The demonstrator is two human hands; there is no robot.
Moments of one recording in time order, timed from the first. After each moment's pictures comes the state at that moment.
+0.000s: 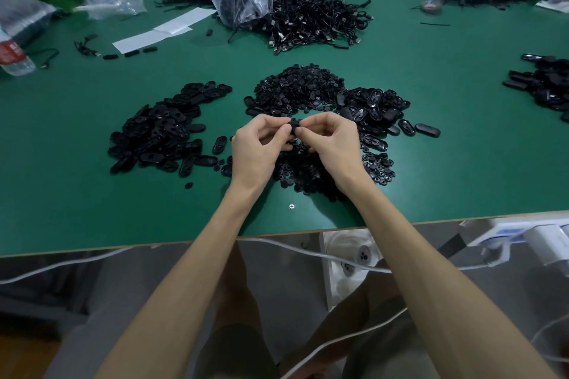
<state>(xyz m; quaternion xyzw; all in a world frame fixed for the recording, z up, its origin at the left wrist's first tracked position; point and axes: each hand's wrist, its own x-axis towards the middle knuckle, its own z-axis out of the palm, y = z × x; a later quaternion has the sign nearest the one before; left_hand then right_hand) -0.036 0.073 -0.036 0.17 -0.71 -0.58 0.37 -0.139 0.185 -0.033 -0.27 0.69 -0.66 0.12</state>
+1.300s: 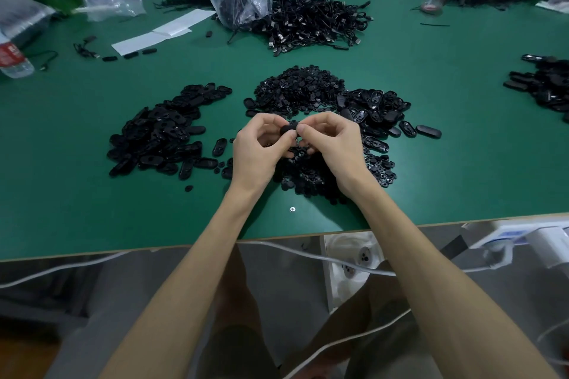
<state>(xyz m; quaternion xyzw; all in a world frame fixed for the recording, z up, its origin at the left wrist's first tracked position) -0.035 0.069 -0.035 0.17 -0.72 -0.56 0.36 -0.138 0.187 -0.031 -0.28 0.64 -0.70 0.15</state>
